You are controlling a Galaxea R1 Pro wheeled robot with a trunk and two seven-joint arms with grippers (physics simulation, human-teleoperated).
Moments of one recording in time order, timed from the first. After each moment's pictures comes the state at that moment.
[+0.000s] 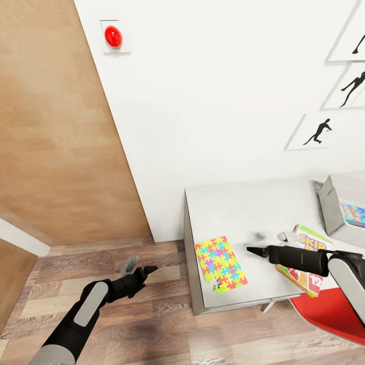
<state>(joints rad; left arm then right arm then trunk) -0.48 0.06 -0.06 -0.93 1.06 0.71 -0.01 -0.41 -0.47 0.00 -1.61 -0.80 1.04 0.27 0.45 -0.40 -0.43</state>
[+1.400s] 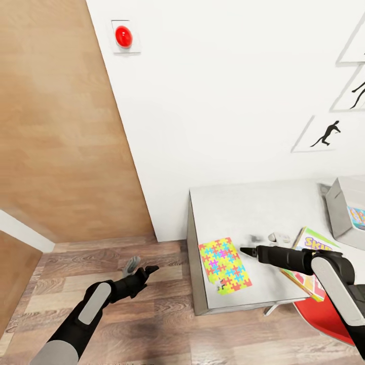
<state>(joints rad) -0.50 0.05 -0.08 -0.84 1.05 0.65 -0.06 -0.43 -0.40 0.05 -1.59 -0.80 1.04 0.07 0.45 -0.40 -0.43</state>
